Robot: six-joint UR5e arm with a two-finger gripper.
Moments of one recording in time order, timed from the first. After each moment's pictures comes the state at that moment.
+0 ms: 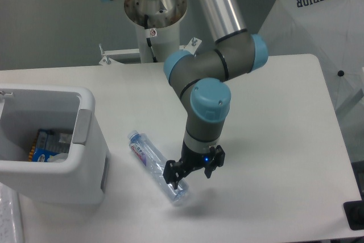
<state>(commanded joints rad) 2.39 -2.13 -1.54 -0.87 1.40 -0.02</state>
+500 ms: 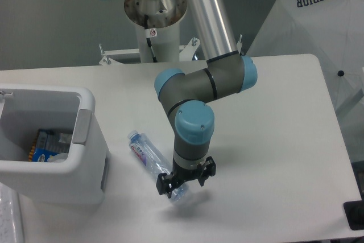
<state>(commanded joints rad) 2.36 -2.18 -1.52 -0.87 1.46 -0.04</state>
